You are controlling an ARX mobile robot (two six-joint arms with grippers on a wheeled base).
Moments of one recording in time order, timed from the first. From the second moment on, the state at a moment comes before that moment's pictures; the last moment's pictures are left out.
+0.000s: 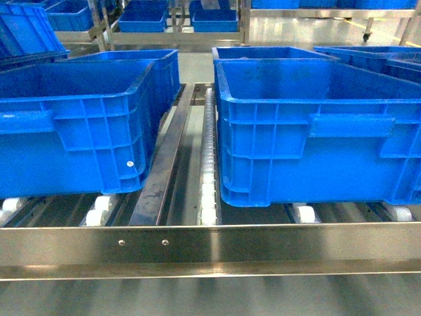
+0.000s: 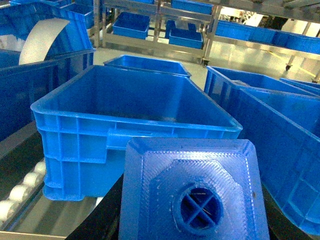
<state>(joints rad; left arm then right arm) 0.06 0.71 0.18 0.52 0.03 -0.12 -0.09 1.20 0.34 0.66 0.00 -0.05</state>
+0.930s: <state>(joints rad) 0.06 0.71 0.18 0.52 0.03 -0.12 0.04 1.70 0.90 0.79 -0.15 -0.08</state>
